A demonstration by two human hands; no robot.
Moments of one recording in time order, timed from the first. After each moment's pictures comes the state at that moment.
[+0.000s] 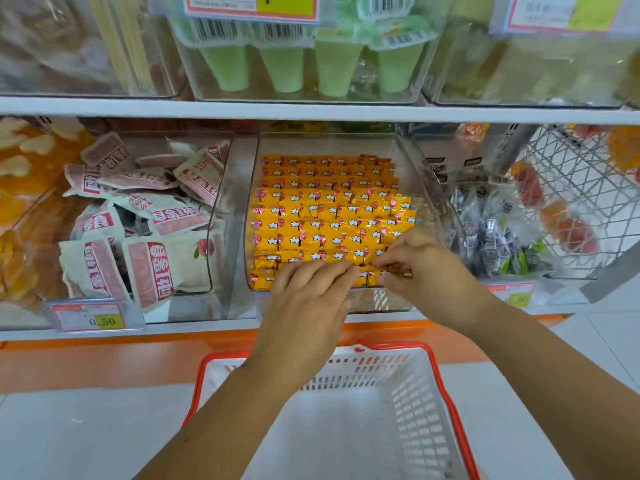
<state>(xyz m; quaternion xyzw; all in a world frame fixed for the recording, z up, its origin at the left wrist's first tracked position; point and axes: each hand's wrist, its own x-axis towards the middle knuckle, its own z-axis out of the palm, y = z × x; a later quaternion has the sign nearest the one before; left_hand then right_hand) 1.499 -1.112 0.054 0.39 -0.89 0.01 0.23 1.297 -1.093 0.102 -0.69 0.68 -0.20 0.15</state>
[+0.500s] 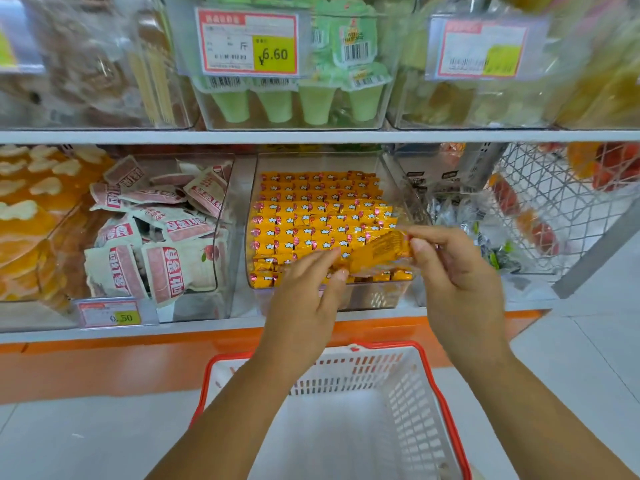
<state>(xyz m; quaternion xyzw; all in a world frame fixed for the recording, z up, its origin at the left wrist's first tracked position) 1.492 -1.083 0.100 0.48 -0.77 -0.30 0.30 1.326 -1.026 0.134 -0.53 0.60 -0.58 0.10</state>
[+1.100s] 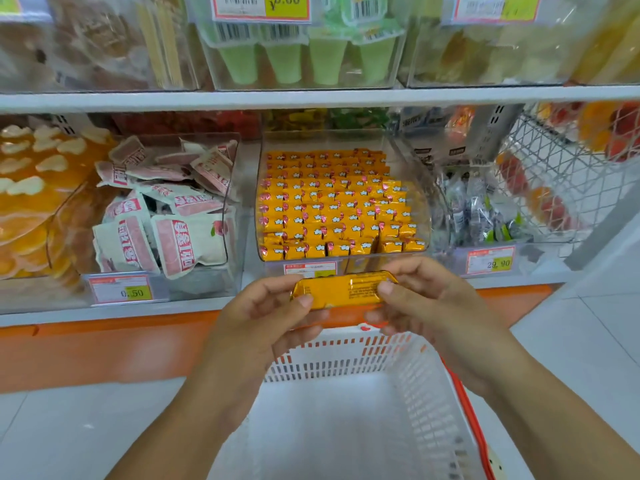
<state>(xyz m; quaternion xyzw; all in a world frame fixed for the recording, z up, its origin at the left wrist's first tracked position) 1.562 -1.034 0.107 0.42 -0.41 -0.69 0.42 1.354 -0.987 0.120 -0.37 0.54 -0.54 0.52</state>
